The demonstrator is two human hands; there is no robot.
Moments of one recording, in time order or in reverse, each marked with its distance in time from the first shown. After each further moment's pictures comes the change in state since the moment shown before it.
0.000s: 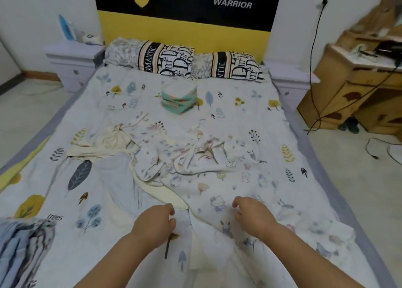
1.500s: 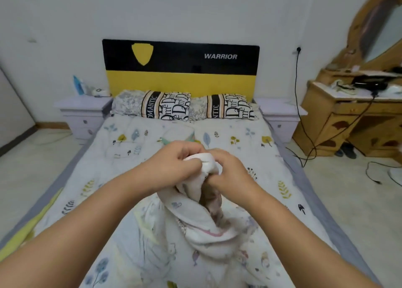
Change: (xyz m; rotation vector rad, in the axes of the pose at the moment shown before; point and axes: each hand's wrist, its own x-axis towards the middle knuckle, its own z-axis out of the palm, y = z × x) left_hand -0.043 0.120 -0.275 -0.669 0.074 0.572; right_hand -0.045 -0.110 -0.218 0.658 0.437 -0.449
